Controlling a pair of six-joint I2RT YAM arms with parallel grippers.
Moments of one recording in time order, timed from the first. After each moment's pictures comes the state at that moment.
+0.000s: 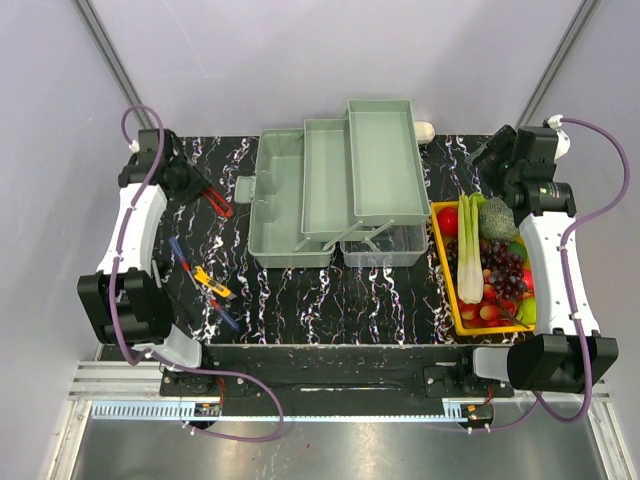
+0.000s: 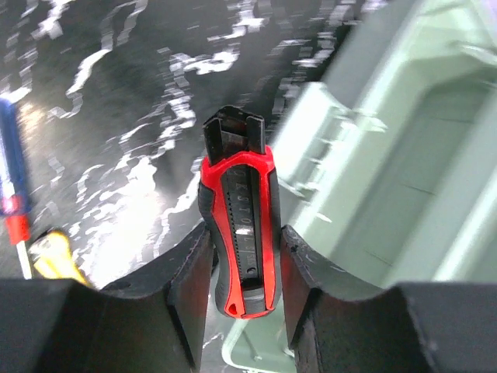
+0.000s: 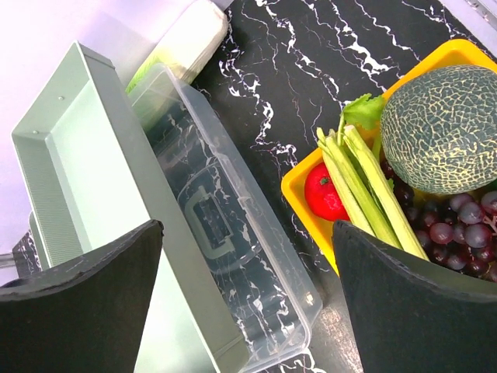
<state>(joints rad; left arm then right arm) 0.10 1.56 1.43 -0.75 0.02 -0.69 -0.07 1.29 1.42 -0.65 0.12 0.69</state>
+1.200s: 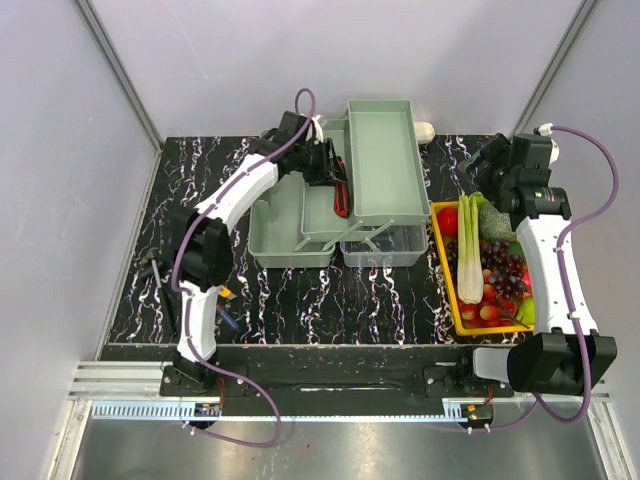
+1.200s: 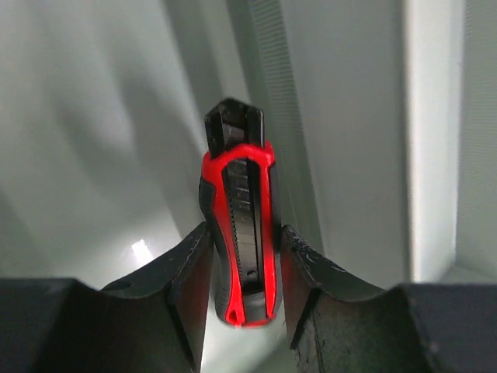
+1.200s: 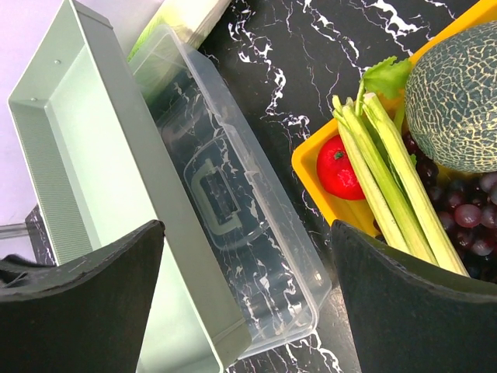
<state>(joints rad) -0.44 2.09 1.96 -0.60 0.43 -0.56 -0.07 1.29 1.36 -0.63 0.02 0.71</state>
